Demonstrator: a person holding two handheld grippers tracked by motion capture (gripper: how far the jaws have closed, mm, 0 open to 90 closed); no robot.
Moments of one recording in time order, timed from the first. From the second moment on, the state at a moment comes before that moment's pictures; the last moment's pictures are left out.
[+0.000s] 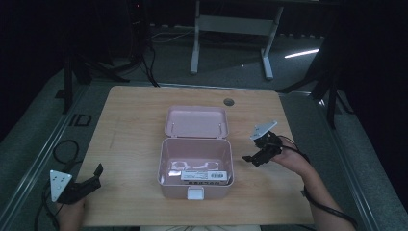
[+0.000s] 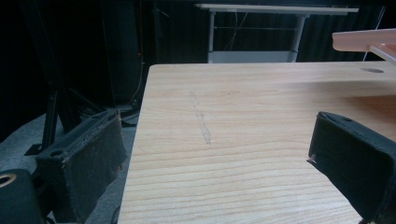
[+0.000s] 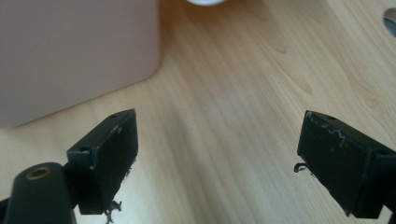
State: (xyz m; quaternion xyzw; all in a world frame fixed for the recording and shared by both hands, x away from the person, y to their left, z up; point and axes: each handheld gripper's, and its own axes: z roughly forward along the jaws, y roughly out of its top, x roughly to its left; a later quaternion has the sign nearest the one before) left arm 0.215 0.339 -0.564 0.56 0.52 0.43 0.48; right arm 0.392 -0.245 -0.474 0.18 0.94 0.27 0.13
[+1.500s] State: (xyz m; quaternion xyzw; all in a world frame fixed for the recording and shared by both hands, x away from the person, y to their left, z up) left arm 0.215 0.339 -0.564 0.56 0.52 0.43 0.48; right arm 0.388 -0.326 -0.548 0.46 0.76 0.37 0.26
